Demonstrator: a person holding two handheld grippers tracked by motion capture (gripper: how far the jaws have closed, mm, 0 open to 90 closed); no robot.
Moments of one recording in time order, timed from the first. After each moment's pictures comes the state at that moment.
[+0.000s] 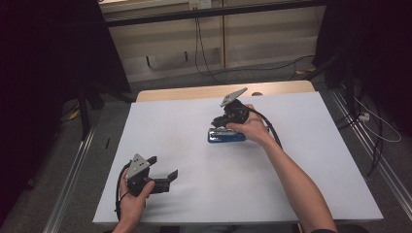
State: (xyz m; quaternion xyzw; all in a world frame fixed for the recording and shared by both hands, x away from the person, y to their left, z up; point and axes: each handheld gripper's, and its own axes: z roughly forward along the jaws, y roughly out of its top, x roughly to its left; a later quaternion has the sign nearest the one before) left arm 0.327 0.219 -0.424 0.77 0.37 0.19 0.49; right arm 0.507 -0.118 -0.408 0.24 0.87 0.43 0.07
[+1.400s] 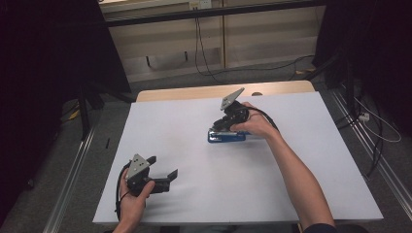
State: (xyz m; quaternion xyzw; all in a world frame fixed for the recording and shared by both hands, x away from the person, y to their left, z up) left arm 0.327 0.218 -0.424 0.77 0.37 0.19 0.49; right arm 0.518 -0.121 -0.416 0.15 0.90 0.41 0.04
